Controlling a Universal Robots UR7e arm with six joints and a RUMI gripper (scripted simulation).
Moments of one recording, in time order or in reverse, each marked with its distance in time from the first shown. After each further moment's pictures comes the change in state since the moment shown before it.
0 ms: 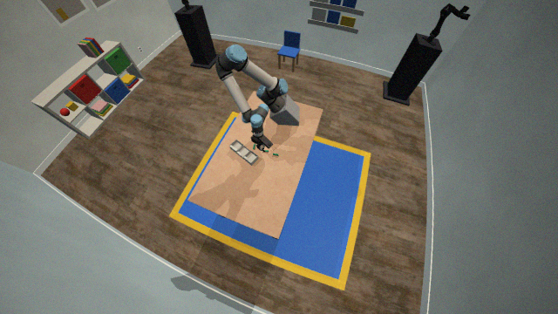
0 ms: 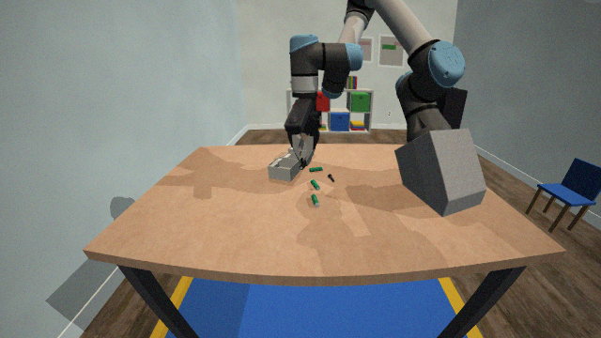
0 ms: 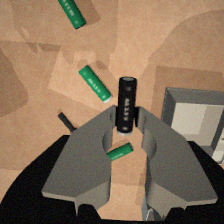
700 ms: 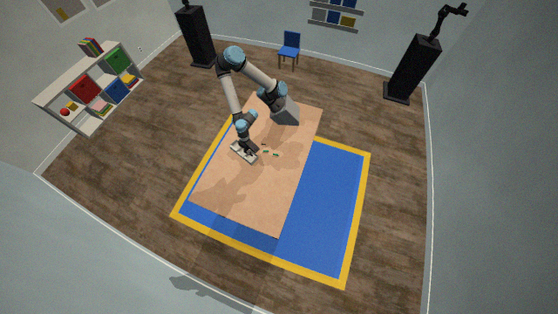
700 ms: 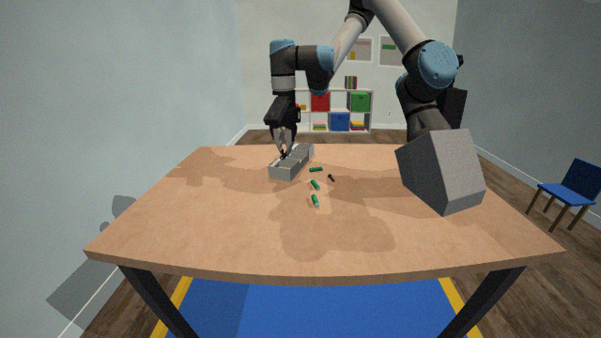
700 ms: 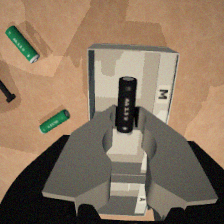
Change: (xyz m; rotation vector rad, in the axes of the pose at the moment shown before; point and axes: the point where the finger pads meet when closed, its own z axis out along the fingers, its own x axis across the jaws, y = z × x) arm 0.088 0.048 0.000 0.000 -0.001 0.002
